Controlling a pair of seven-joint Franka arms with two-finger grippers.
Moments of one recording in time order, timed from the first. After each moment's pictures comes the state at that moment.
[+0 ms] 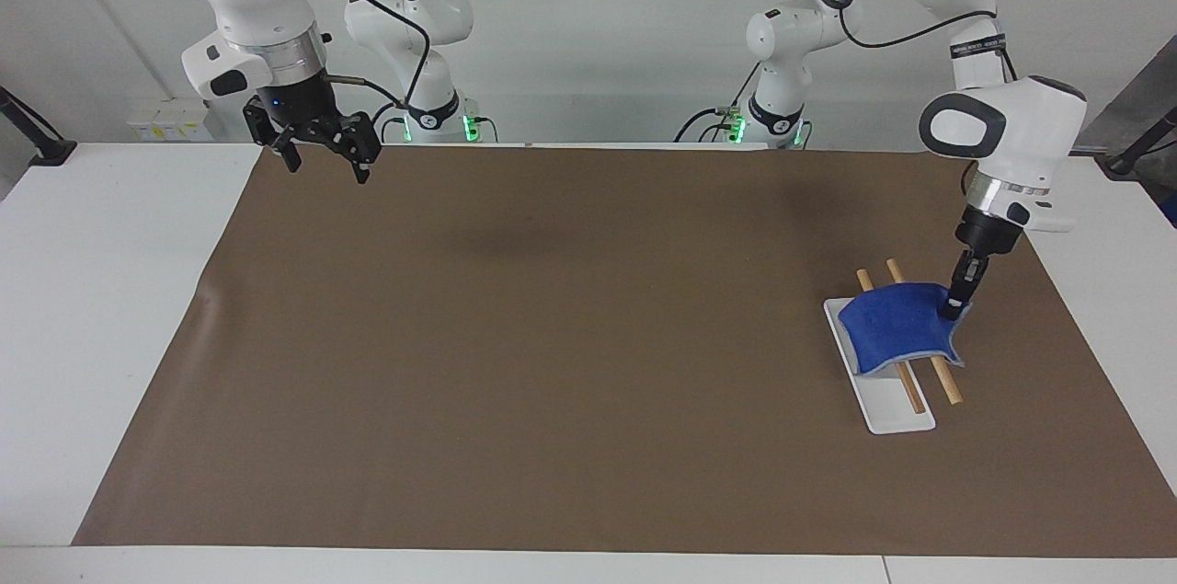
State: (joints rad) left arm 0.32 0.04 -0.19 -2.27 -0.51 2.73 -0.24; right arm 0.11 -0.04 -0.05 -1.64 -0.07 1.61 0.24
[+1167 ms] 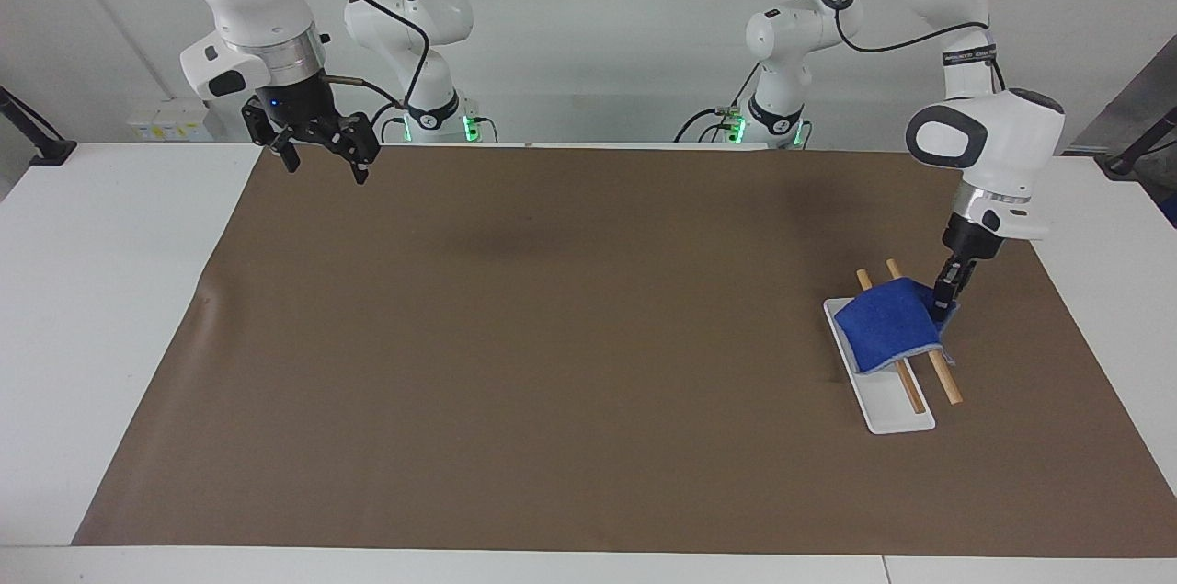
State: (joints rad) left arm 0.32 0.06 -0.18 -2.30 -0.51 2.77 -0.10; right arm 0.11 -0.04 -0.05 -1.64 -0.07 1.61 0.24
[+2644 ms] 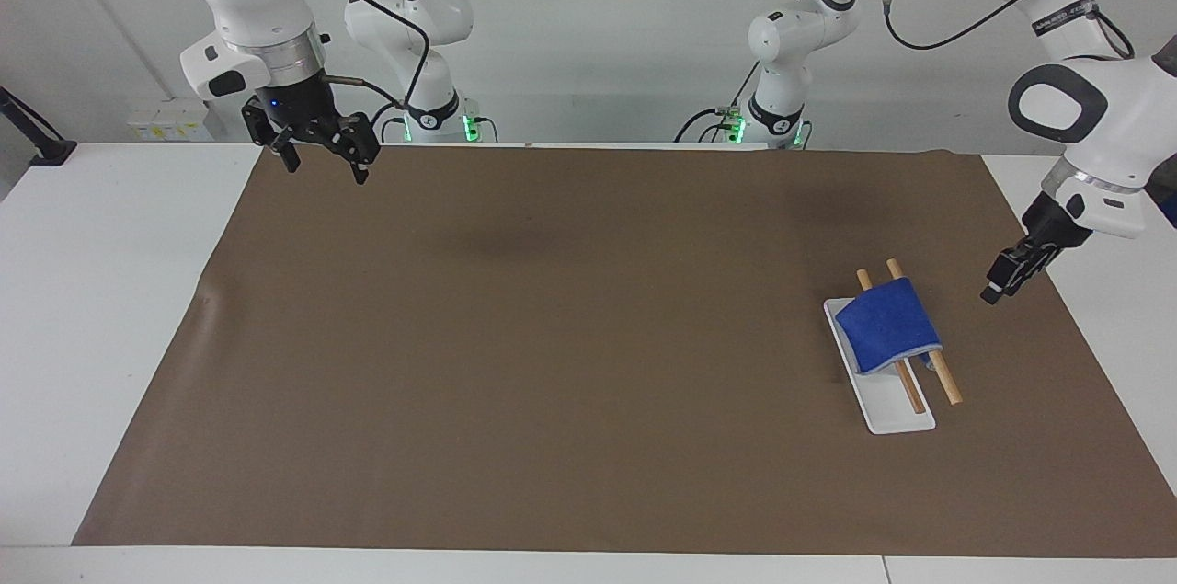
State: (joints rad) left arm 0.43 0.11 -0.18 -1.88 -0.20 2.17 -0.02; right arm 0.11 -0.04 -0.05 -1.64 -0.07 1.61 0.24
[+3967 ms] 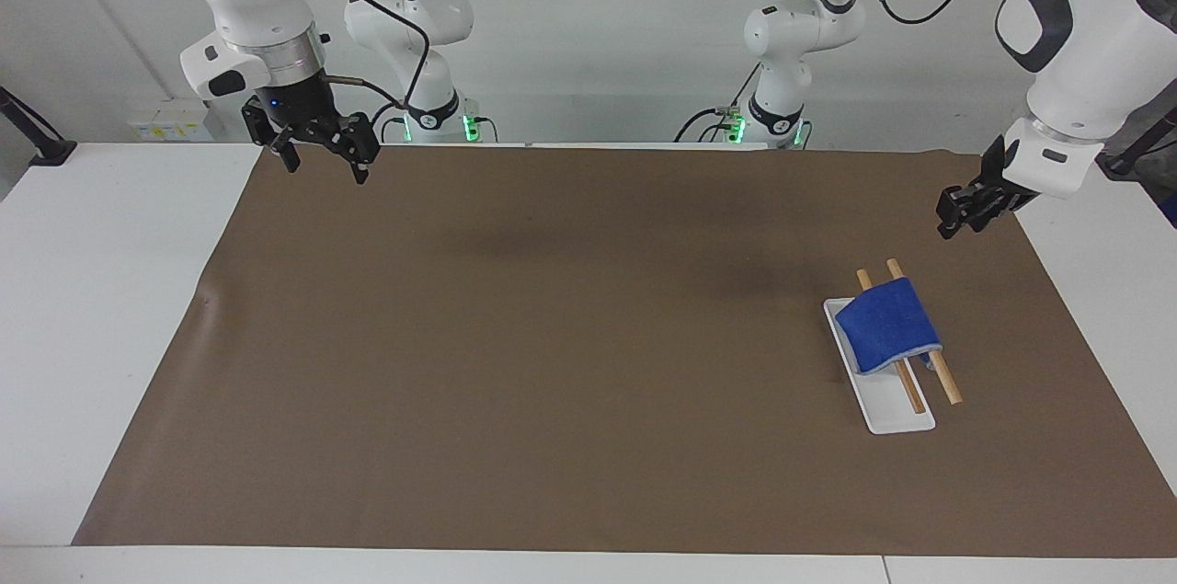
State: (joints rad) left arm 0.19 0.12 -0.20 -1.52 0.08 1.59 -0.17; right arm 0.11 -0.04 -0.05 -1.64 -0.07 1.61 0.24
